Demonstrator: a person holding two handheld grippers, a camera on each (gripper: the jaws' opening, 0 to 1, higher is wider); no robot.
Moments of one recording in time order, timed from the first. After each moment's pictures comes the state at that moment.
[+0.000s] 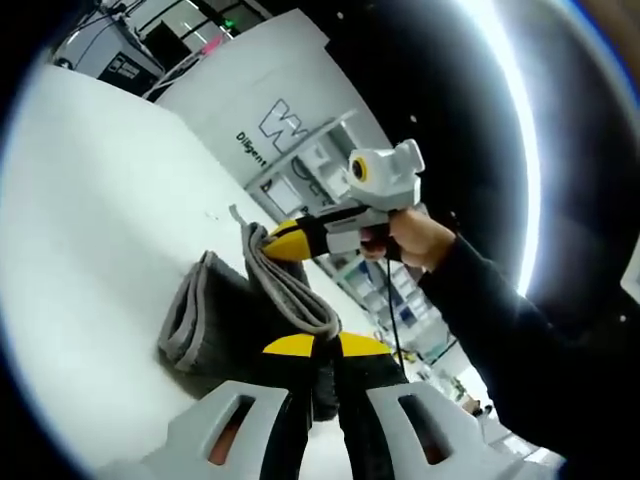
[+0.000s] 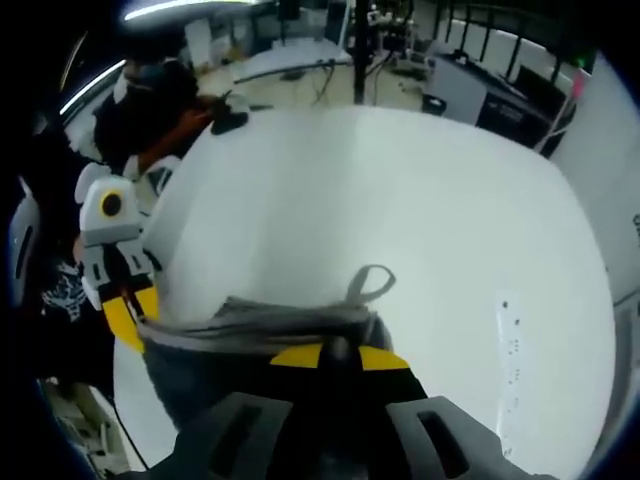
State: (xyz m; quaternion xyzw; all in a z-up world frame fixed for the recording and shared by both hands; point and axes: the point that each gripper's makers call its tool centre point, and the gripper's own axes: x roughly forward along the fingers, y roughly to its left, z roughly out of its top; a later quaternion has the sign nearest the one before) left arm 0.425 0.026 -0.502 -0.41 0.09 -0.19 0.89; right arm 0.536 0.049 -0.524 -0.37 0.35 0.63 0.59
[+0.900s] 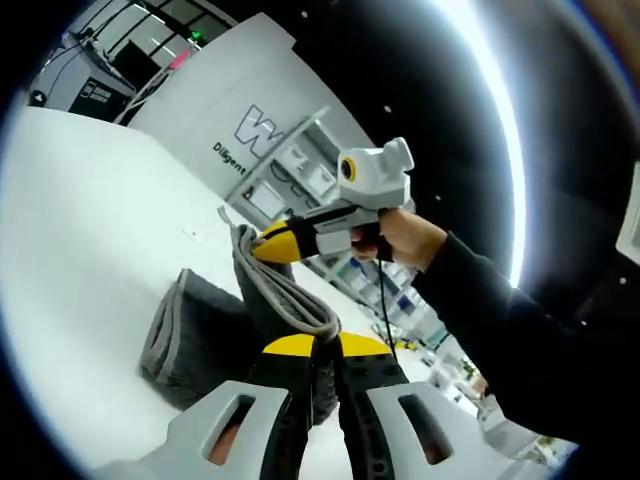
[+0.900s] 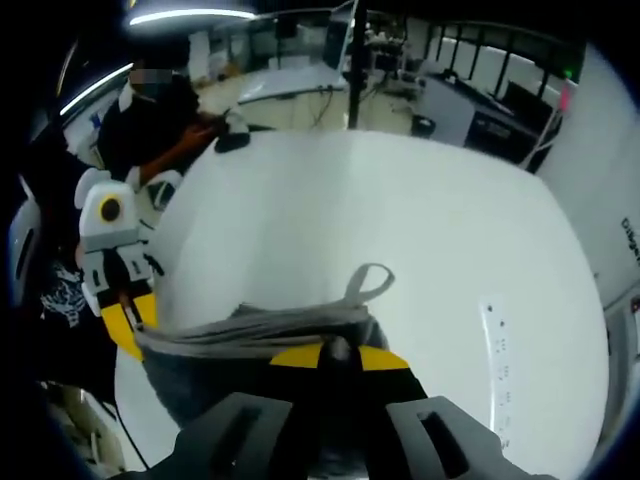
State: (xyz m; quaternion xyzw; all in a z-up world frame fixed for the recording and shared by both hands) left arm 0.420 0.010 -0.481 -0.35 0.07 -0.22 0.91; right arm 0.530 0.039 -0.497 -0.35 0.31 0.63 0.62
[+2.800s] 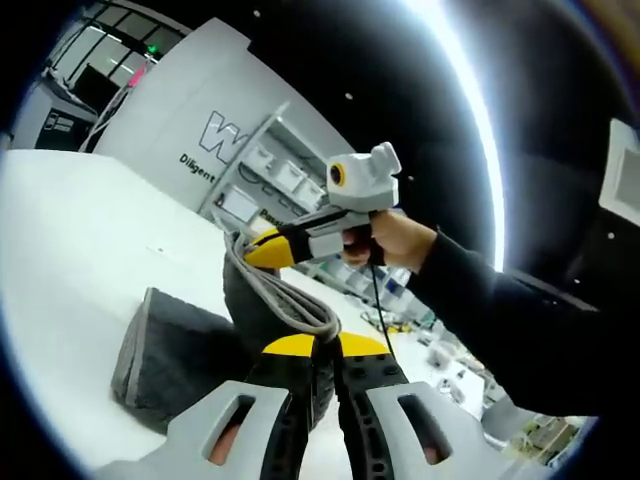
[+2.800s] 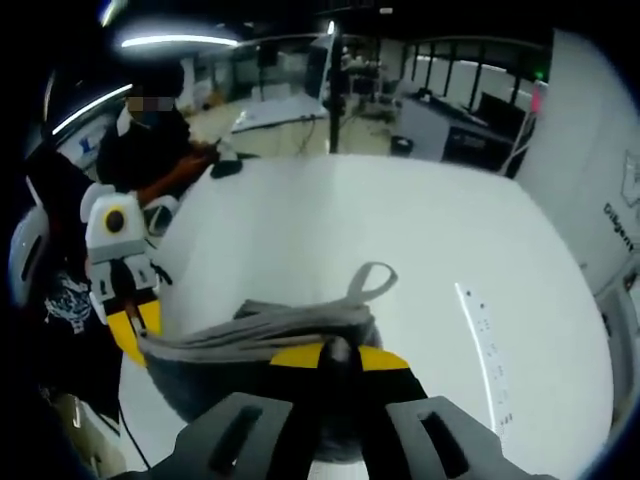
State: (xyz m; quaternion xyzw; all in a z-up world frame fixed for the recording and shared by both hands) left arm 0.416 -0.017 -0.465 -0.29 0.06 -0.27 0.92; right arm 0.542 0.006 -0.473 -0.30 0.29 0.62 0.66
